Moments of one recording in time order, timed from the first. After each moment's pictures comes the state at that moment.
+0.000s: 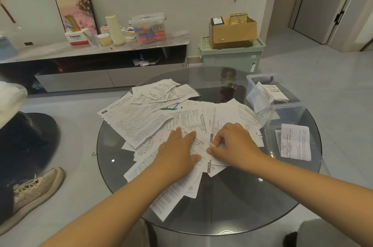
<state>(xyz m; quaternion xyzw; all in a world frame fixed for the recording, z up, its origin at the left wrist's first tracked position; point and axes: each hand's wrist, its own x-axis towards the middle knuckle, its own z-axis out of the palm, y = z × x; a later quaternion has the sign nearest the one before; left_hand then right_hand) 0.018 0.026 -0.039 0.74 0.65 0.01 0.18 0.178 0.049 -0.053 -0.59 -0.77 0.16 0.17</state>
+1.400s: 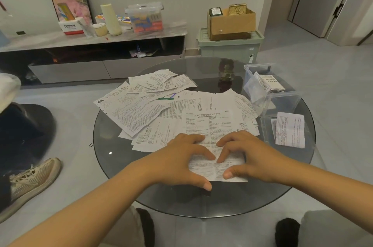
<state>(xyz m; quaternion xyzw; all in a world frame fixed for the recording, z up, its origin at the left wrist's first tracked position) 0.007 -0.003 -0.031 0.83 0.48 -0.01 0.28 0.224 0.006 -0.052 -0.44 -0.86 0.26 0.10</state>
